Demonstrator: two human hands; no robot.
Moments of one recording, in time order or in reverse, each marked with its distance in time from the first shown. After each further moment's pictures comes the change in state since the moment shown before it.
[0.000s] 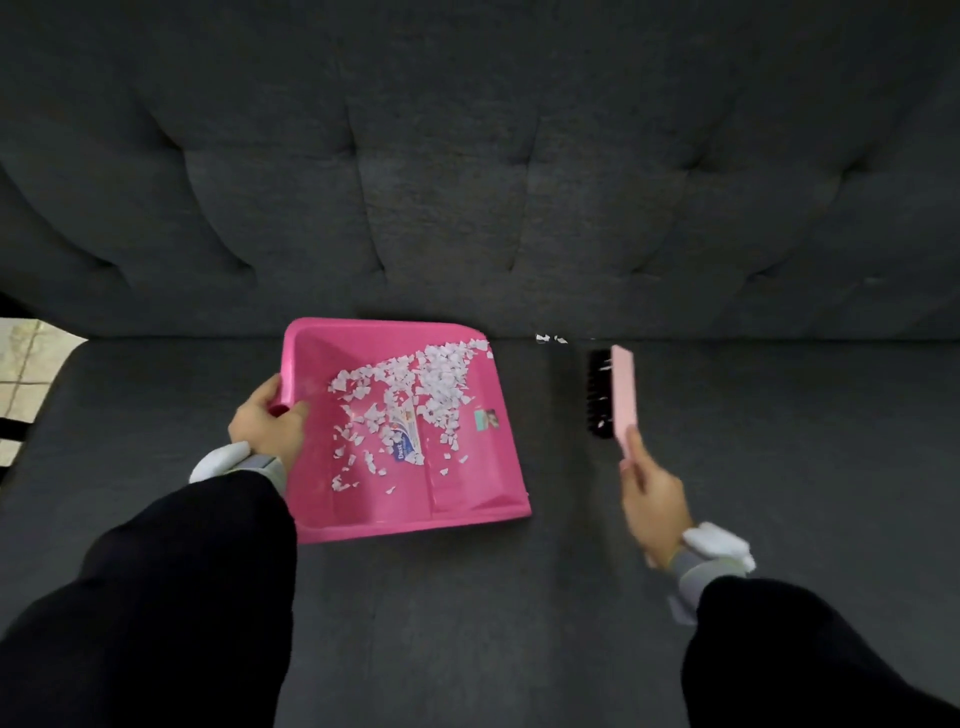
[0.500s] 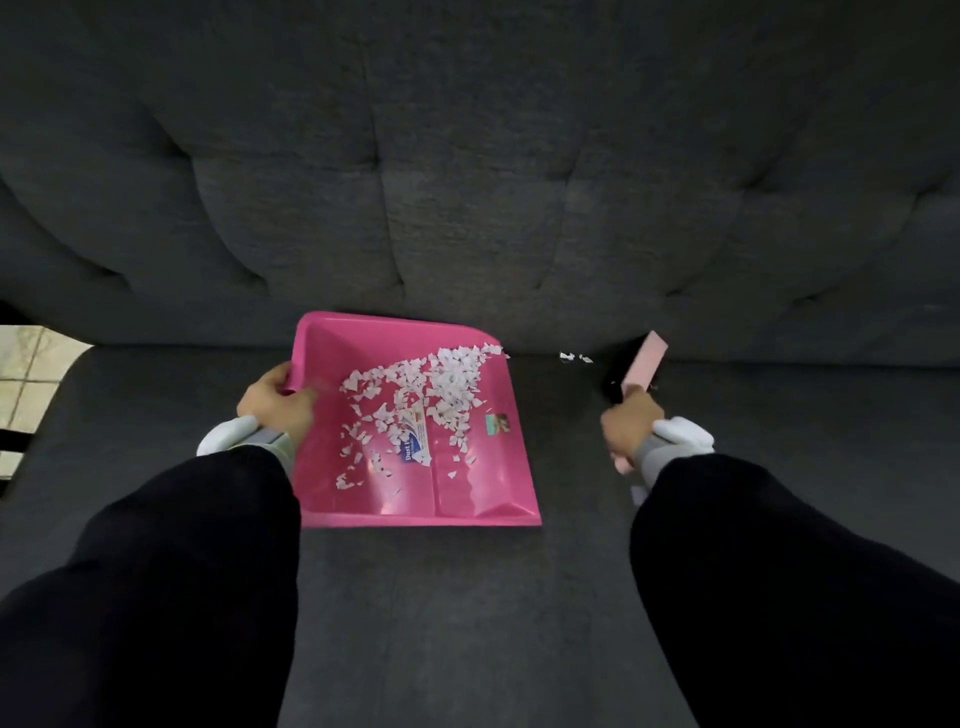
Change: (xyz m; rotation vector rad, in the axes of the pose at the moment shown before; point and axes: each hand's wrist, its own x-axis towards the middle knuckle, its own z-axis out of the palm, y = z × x) left_hand 0.052 0.019 0.005 0.097 -0.027 -0.066; right_hand 0.109 -0.081 0.027 -0.151 -0.170 0.342
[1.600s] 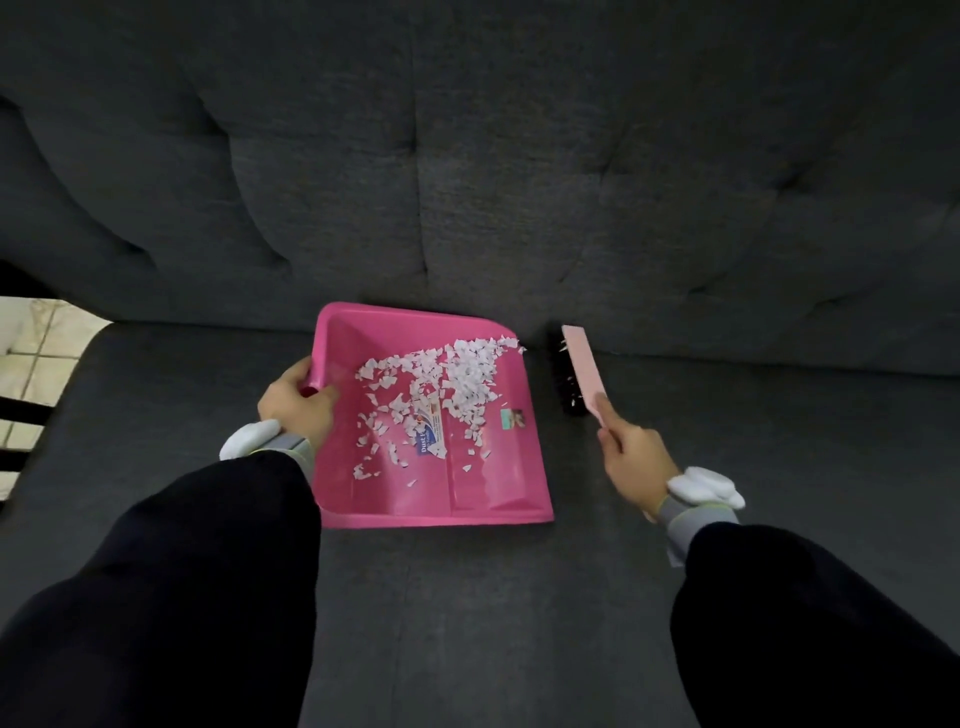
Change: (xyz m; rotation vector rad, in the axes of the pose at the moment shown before) left_hand -0.008 -0.015 -0.005 -0.028 0.006 0.051; right_hand -0.036 0.028 0.018 -0.110 -0.045 -0.515
